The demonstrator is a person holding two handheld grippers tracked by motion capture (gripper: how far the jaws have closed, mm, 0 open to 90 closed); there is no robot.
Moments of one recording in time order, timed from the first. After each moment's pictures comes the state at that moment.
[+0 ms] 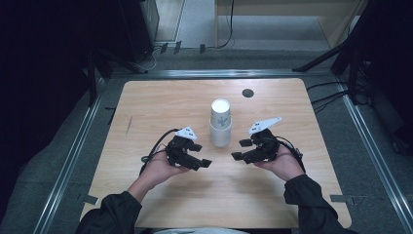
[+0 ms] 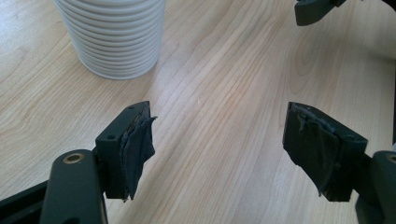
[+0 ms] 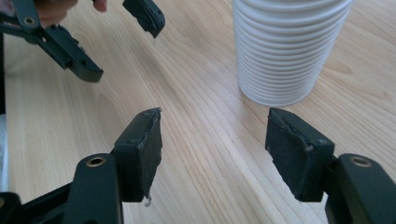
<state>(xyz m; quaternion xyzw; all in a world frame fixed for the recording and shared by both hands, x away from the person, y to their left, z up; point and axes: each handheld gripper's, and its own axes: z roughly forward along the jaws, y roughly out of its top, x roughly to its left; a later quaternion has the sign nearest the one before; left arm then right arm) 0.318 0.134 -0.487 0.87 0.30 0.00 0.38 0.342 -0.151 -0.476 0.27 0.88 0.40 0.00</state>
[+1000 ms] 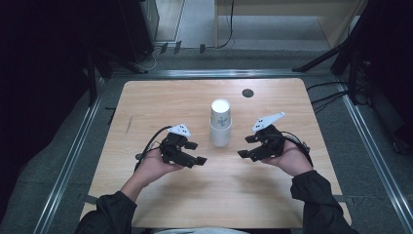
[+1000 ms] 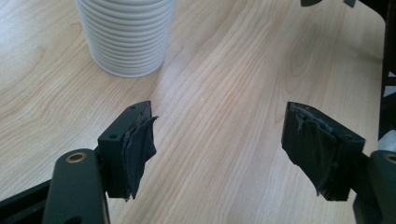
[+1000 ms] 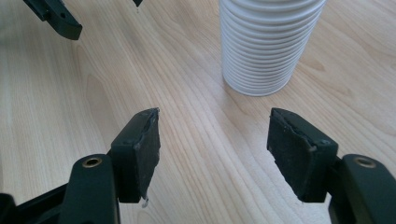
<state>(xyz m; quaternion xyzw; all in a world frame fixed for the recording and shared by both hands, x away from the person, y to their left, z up) 0.320 0.150 -0.477 0.87 0.30 -0.01 0.39 0.347 -0.163 -0.459 0.24 0.90 0.37 0.02</state>
